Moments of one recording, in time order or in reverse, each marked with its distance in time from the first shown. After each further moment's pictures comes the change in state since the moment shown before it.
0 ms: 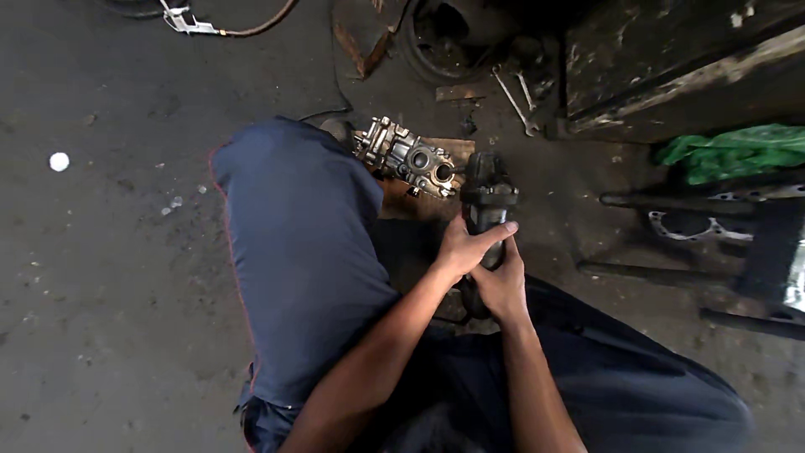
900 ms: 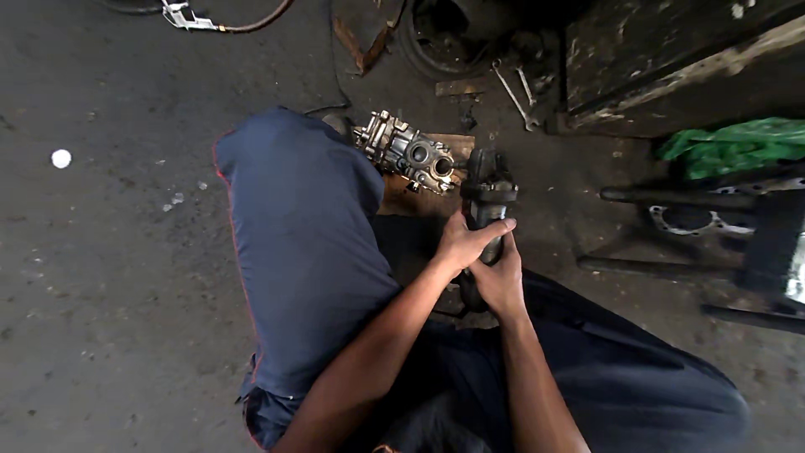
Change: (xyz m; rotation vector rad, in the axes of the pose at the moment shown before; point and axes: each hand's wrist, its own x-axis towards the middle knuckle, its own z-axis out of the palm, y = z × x) left_hand 0.000 -0.008 0.001 0.009 -0.003 0.012; right_hand -0.003 0.009 0.000 0.031 -0.008 -0.012
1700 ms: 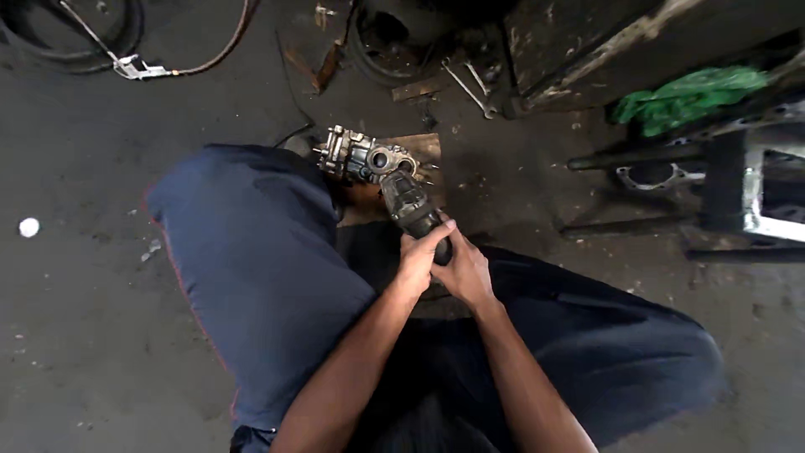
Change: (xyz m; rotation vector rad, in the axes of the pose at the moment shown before) left_hand -0.019 -0.022 -0.002 -0.264 0.231 -0.156; right_hand -0.003 0.008 -0.002 -0.652 -0.160 0.030
